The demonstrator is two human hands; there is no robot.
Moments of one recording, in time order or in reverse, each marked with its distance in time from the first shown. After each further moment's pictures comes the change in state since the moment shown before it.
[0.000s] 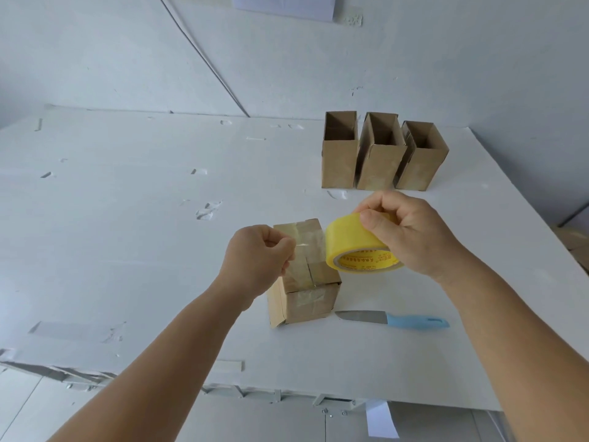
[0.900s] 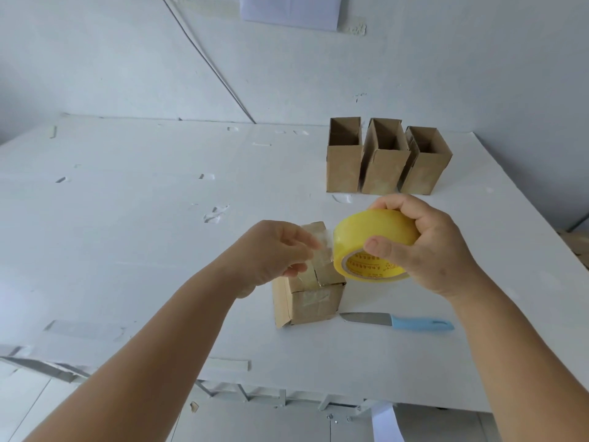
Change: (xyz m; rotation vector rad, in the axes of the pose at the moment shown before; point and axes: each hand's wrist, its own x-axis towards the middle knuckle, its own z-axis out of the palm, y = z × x) left_hand -0.001 0.019 -0.016 0.021 -0.384 -0.022; right_hand -0.025 -0.022 0.000 0.150 0.074 0.010
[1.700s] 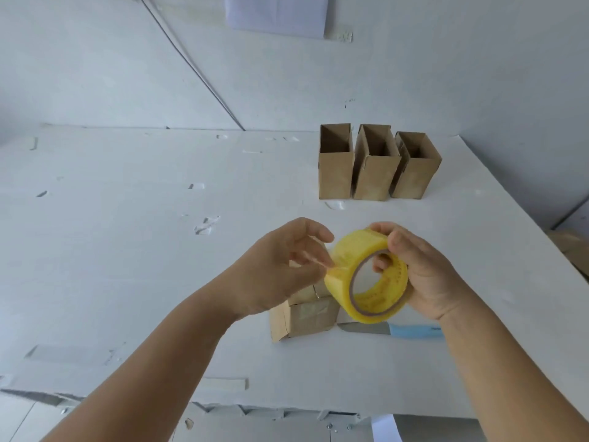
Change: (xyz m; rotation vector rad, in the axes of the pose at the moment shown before) left_hand -0.007 0.006 0.002 0.036 -0.145 0.371; right_hand 0.003 0.040 0.010 0.706 -0.062 0.350
